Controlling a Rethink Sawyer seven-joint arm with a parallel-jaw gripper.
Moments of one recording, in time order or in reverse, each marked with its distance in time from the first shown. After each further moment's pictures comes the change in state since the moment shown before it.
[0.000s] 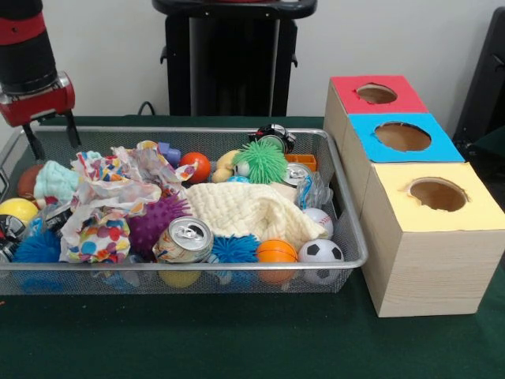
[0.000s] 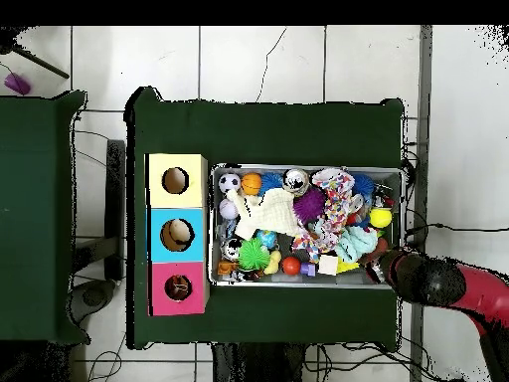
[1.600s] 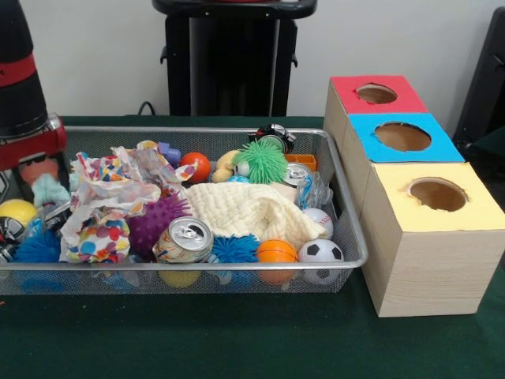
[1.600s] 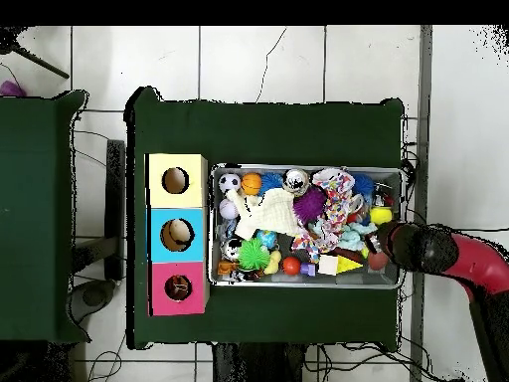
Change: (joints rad) arm 0.069 0.123 0.022 -0.198 -0.015 0.034 0.000
